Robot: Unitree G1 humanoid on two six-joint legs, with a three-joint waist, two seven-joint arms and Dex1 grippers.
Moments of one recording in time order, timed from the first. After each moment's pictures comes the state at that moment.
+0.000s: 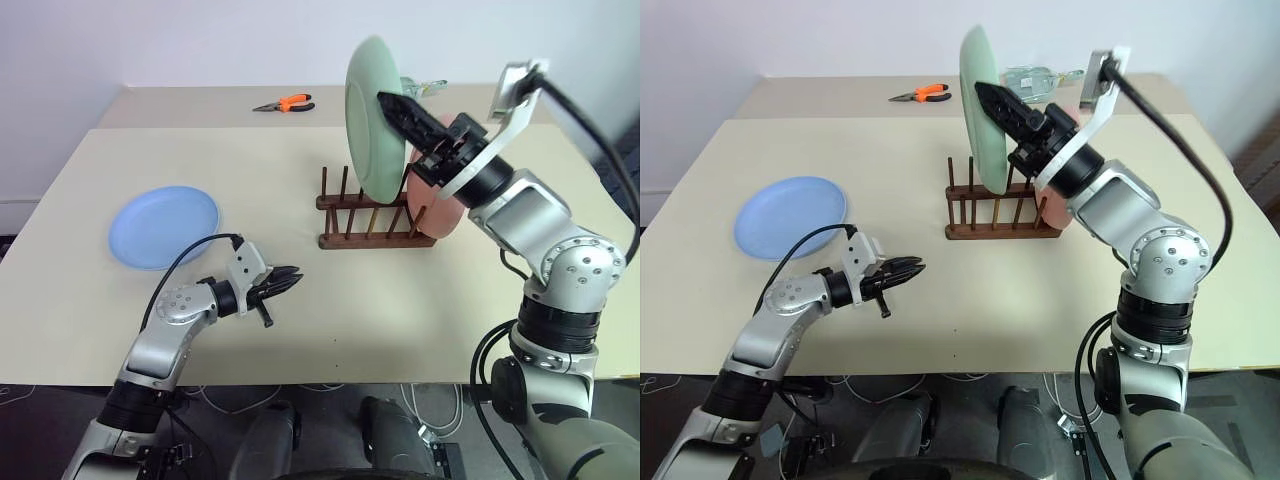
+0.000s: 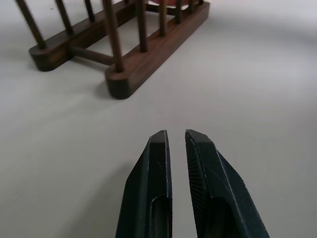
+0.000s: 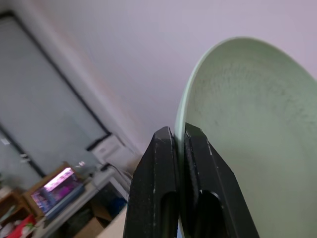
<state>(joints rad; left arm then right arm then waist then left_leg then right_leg) -0.20 0.47 -0.13 -0.11 -0.23 0.23 -0.83 -0.69 -0.37 -0.24 -0.25 1.41 0.83 0.00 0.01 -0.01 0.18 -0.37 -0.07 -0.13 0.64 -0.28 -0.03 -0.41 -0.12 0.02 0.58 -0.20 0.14</state>
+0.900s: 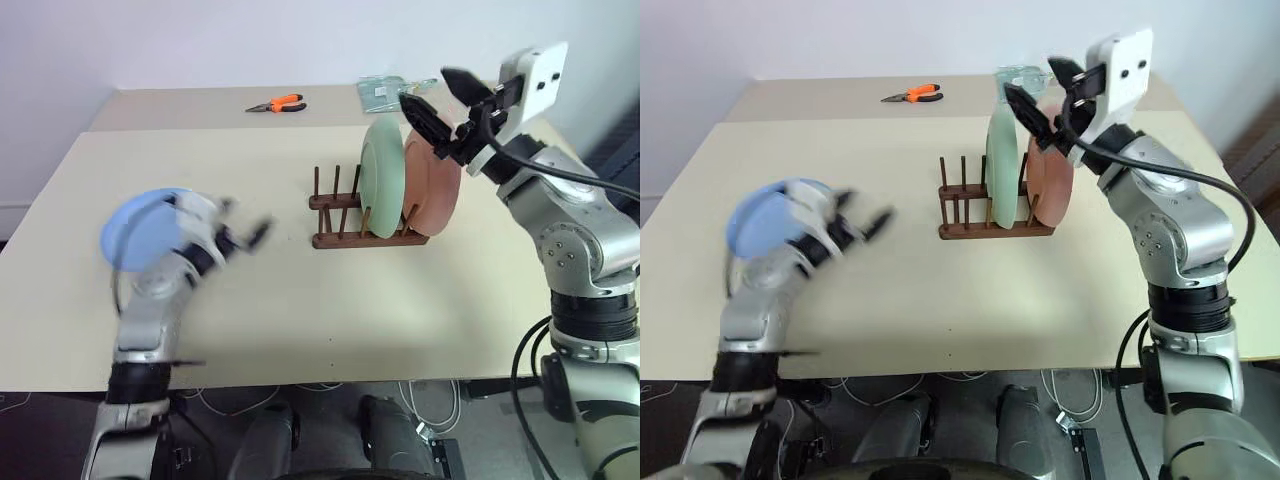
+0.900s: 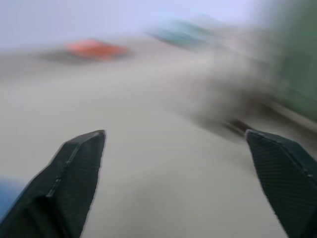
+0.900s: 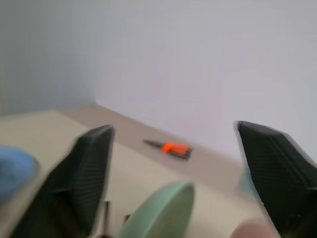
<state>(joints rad) -0.44 0.35 0.29 0.04 -0.26 0.33 -0.26 -0.73 -0.66 0.00 -0.26 0.55 0.42 0.40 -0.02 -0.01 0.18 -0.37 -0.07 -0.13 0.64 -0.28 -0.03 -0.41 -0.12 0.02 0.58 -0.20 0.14</state>
